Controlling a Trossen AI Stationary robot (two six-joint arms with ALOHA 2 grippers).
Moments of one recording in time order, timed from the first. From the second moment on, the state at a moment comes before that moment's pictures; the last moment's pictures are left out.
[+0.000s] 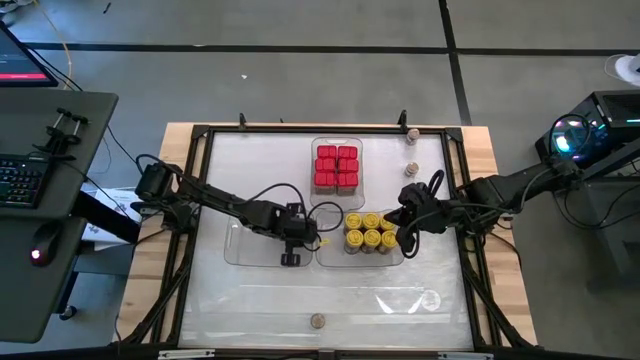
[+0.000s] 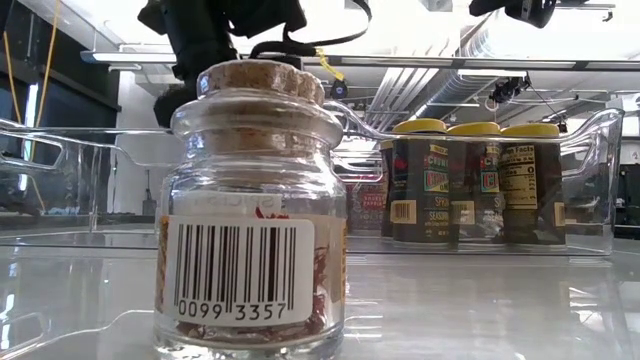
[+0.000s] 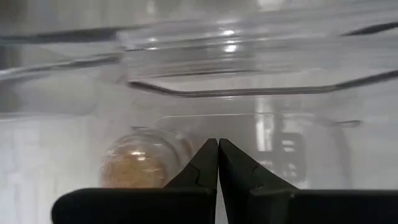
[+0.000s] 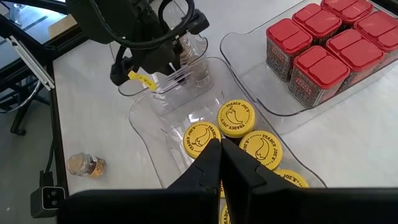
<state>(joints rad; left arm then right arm) -0.19 1.79 1.13 -0.53 -0.17 -0.08 0.39 1.12 1.13 -0.83 0.41 0.79</state>
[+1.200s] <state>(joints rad) -0.25 1.72 1.06 -0.66 -0.24 -0.10 0.39 1.12 1.13 -0.81 0.42 0.78</state>
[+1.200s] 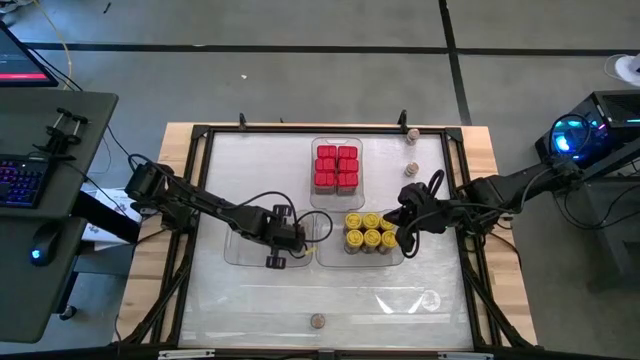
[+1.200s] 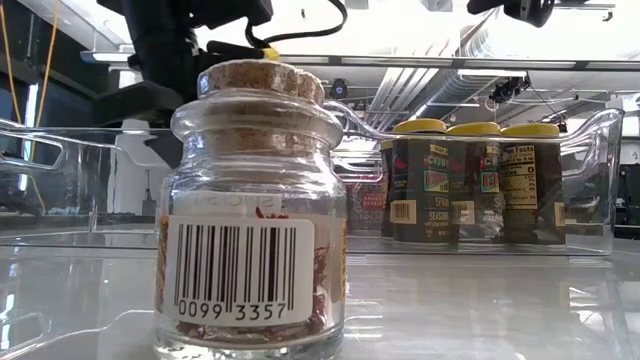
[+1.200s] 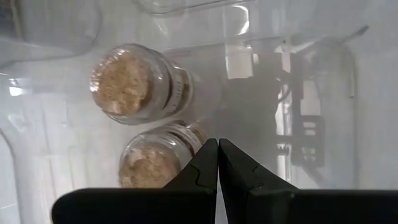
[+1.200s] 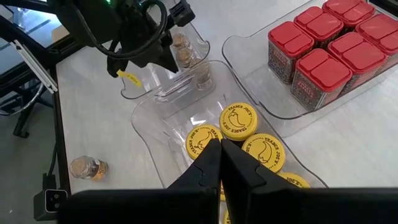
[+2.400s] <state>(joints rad) -0.28 1.51 1.13 -0.95 -0.16 -0.21 0.39 1.12 1.13 -0.79 0.42 0.78</state>
